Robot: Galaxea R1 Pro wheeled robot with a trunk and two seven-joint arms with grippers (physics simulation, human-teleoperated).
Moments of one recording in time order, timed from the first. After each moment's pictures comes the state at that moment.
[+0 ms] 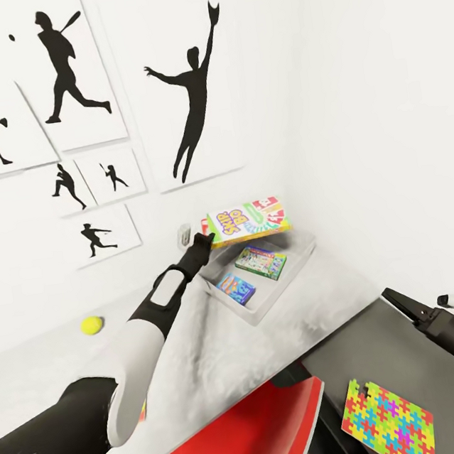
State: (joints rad) left arm -1.12 -0.17 -0.04 -0.44 1.10 0.19 -0.32; right arm -0.29 -0.05 -0.75 -1.57 -0.41 0.88 1.22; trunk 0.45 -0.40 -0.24
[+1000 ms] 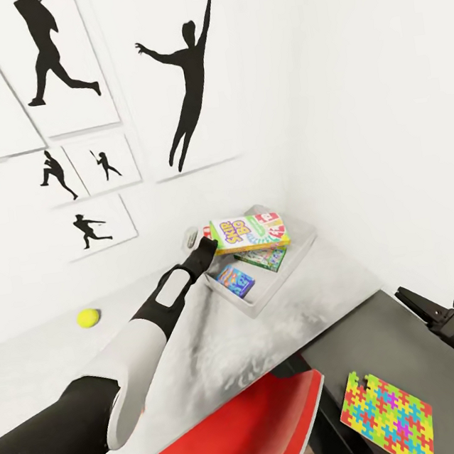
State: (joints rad) left arm -1.12 -0.17 -0.15 -0.45 1.11 0.16 -0.16; right arm -0.29 -0.06 -0.82 -1.56 -0.41 0.88 1.22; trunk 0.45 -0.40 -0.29
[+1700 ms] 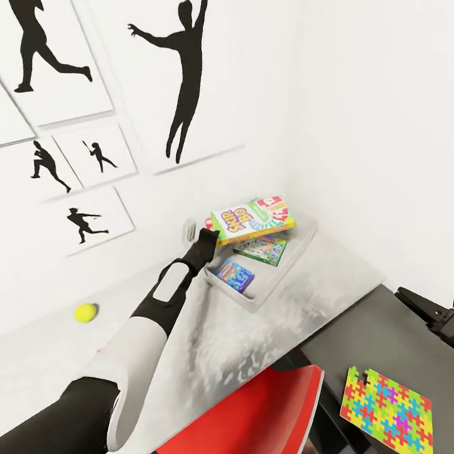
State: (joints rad) left arm -1.12 -0.17 -0.20 -0.52 1.28 0.17 -0.14; right arm -0.29 -0.06 -0.82 -1.56 -0.41 0.88 1.22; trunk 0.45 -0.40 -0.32
